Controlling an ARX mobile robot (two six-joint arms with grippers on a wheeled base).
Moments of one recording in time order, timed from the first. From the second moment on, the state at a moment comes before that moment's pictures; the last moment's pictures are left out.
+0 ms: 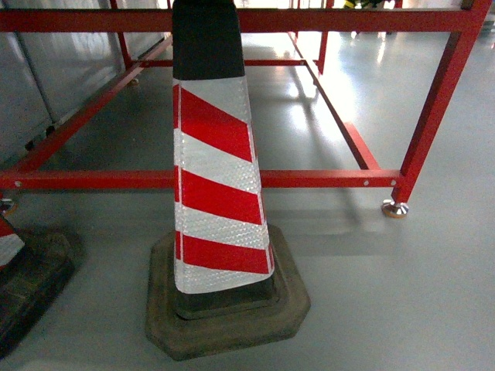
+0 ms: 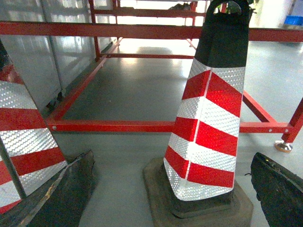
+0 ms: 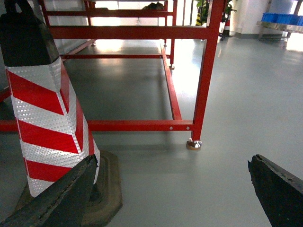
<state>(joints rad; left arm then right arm) 0.00 0.01 0.01 0.00 0.00 -0.01 0.00 0.01 0.01 0.00 0.00 0.00</state>
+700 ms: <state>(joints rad) 0.00 0.01 0.01 0.00 0.00 -0.01 0.00 0.01 0.01 -0.01 0.00 0.00</state>
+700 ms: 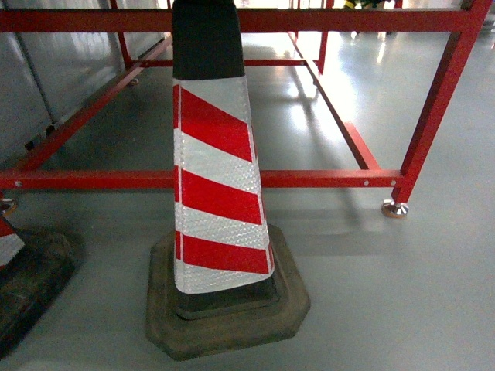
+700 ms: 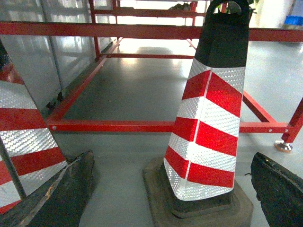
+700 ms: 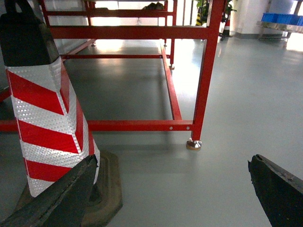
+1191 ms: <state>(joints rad) 0.00 0.01 0.01 0.00 0.00 -0.01 0.00 0.01 0.01 -0.01 0.00 0.00</state>
